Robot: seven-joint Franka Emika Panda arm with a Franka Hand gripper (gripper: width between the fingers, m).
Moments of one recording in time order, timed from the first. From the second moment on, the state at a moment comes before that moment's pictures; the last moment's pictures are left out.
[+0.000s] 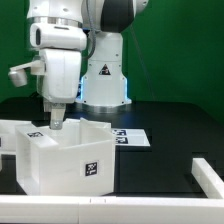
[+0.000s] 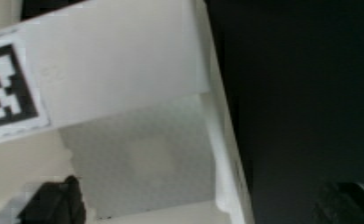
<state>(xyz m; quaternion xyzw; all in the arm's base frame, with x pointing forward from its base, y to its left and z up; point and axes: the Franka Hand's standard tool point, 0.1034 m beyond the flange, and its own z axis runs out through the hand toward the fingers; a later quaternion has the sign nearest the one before) 0.532 -0.117 0.092 0.61 0.79 0.03 0.07</state>
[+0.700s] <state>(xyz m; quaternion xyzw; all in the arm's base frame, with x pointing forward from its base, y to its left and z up) 0.529 -0.126 0.077 0.52 0.85 0.03 0.09</state>
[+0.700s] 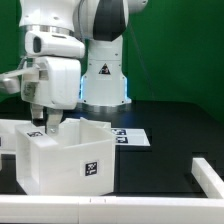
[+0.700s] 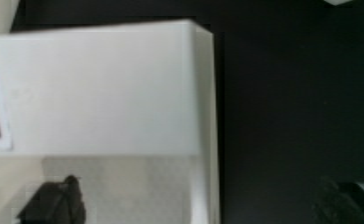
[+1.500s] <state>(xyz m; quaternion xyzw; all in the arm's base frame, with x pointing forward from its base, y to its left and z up) 0.524 -0.149 0.072 0.53 0.84 0.05 0.13</state>
